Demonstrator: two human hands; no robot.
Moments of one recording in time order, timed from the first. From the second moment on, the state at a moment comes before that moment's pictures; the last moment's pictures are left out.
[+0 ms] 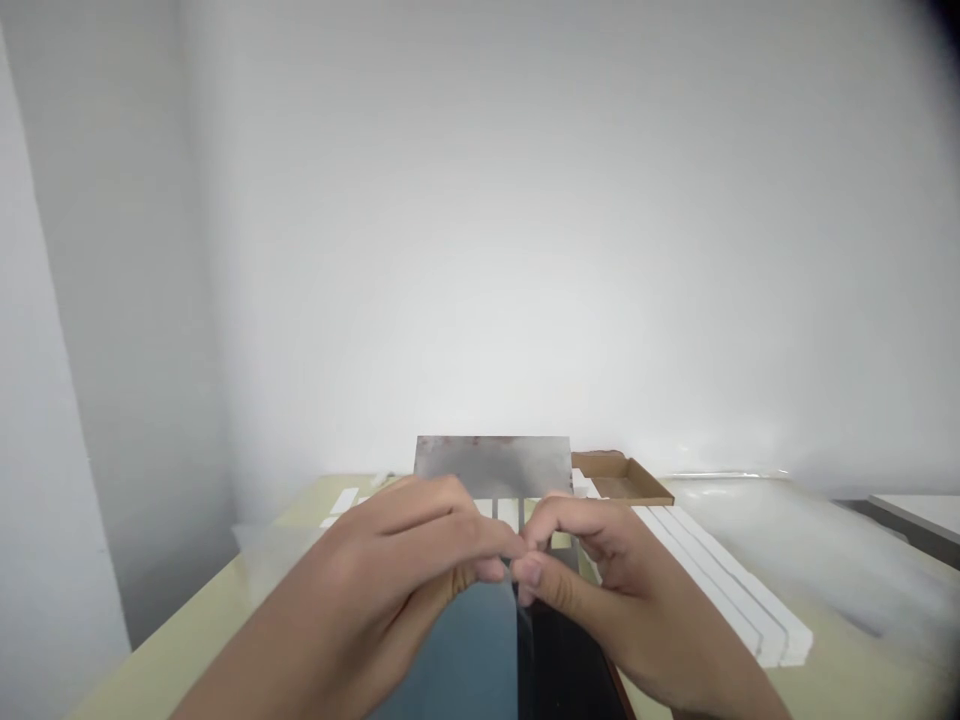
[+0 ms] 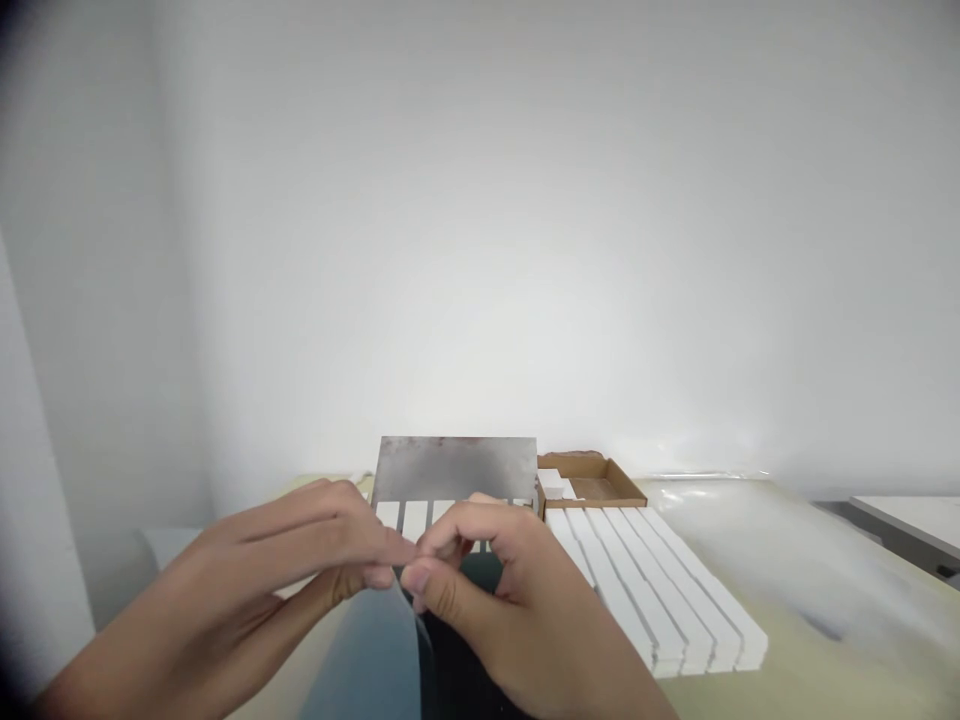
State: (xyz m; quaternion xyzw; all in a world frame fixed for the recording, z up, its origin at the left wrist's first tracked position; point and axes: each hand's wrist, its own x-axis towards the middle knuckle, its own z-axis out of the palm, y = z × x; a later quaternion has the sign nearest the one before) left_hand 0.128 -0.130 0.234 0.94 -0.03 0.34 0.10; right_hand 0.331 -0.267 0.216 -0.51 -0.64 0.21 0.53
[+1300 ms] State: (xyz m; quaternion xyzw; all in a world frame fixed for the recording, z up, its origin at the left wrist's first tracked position) left_hand 0.117 -0.142 0.236 0.91 -0.07 0.39 0.12; right_hand 0.317 -0.293 0.229 -0.52 -0.74 0.12 0.41
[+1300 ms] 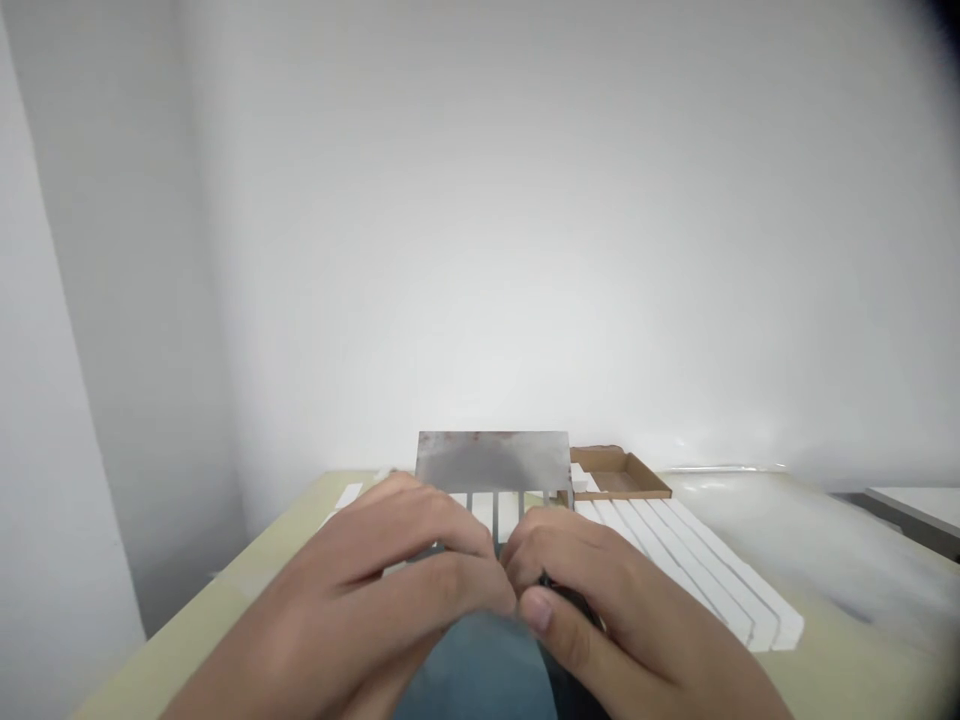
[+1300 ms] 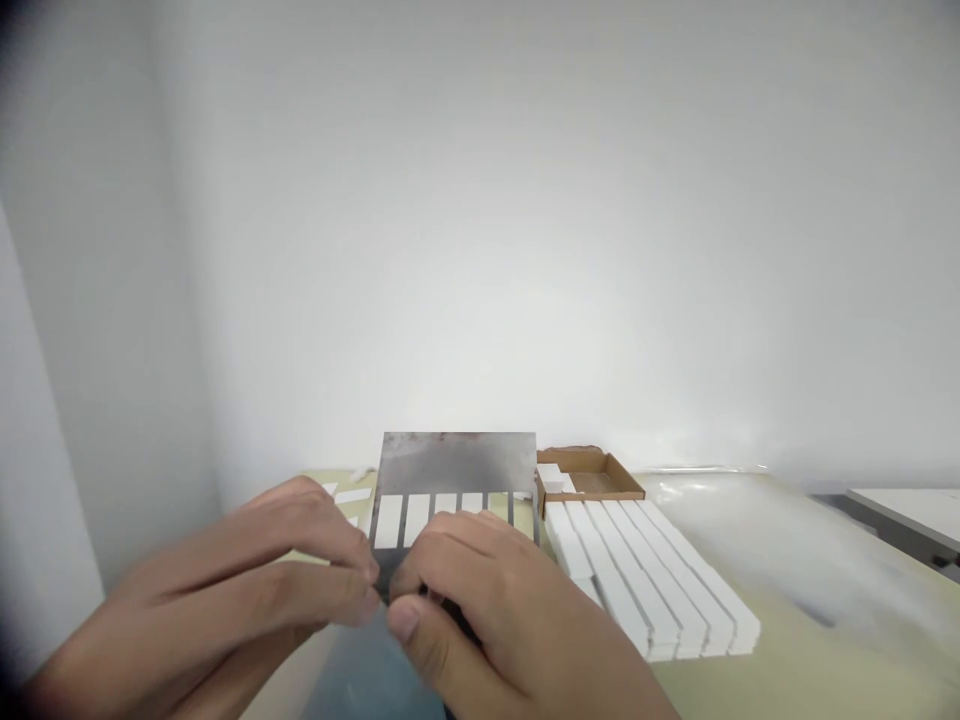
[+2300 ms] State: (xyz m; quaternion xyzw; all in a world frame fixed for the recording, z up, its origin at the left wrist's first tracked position) left_hand 0.093 -0.127 0.237 0.91 -0.05 0.40 0.11; right_hand 0.321 -0.308 0.224 -0.52 -0.73 0.17 0.41
